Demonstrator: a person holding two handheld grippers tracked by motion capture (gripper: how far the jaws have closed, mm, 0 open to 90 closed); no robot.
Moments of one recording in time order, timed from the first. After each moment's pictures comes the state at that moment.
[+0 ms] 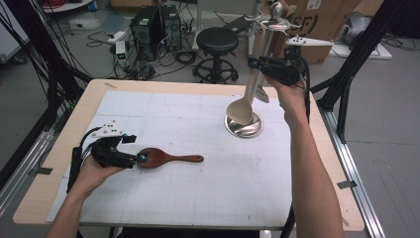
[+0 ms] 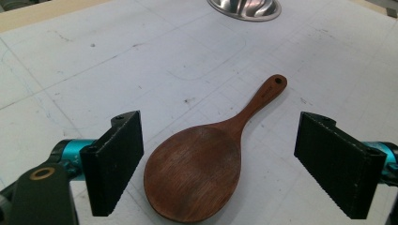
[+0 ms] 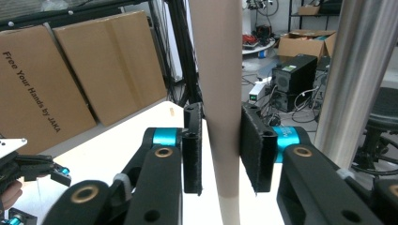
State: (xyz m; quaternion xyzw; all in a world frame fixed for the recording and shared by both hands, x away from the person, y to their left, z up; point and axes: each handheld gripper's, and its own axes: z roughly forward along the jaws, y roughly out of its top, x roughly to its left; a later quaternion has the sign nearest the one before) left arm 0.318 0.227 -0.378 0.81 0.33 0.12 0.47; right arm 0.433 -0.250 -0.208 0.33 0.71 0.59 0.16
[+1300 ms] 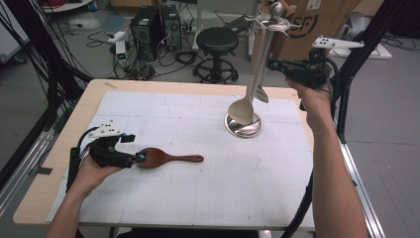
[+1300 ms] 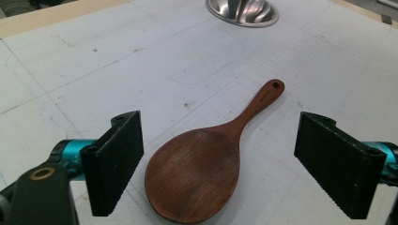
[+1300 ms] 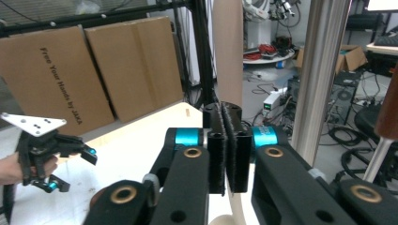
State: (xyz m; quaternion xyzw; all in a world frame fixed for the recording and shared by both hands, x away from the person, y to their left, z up) left arm 0.317 0.231 -0.376 0.80 0.34 0.12 0.48; right arm 0.408 -0.293 -0.191 0.28 0.72 0.62 0.15
